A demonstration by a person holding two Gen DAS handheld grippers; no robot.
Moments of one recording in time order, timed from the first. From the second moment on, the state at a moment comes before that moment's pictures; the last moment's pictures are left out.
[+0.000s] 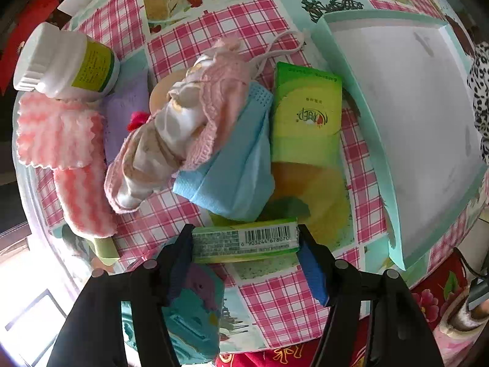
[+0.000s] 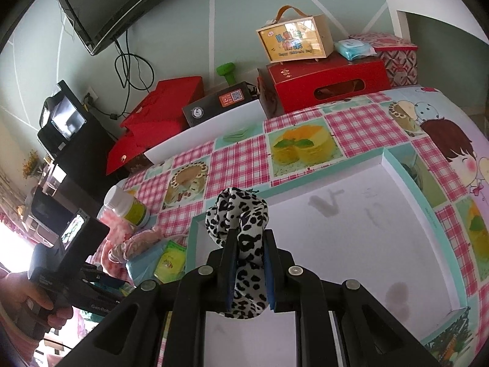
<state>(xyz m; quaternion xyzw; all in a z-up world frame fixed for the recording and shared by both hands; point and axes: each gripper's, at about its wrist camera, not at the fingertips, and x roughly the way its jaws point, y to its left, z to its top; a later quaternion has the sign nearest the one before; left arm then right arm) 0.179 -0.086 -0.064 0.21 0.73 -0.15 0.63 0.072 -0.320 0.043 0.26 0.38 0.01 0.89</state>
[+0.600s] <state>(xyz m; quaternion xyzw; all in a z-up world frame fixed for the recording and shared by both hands) 0.122 -0.093 0.034 0.13 0.62 -0.23 0.74 0.062 -0.352 0.044 0.29 0.36 -0.04 0.89</state>
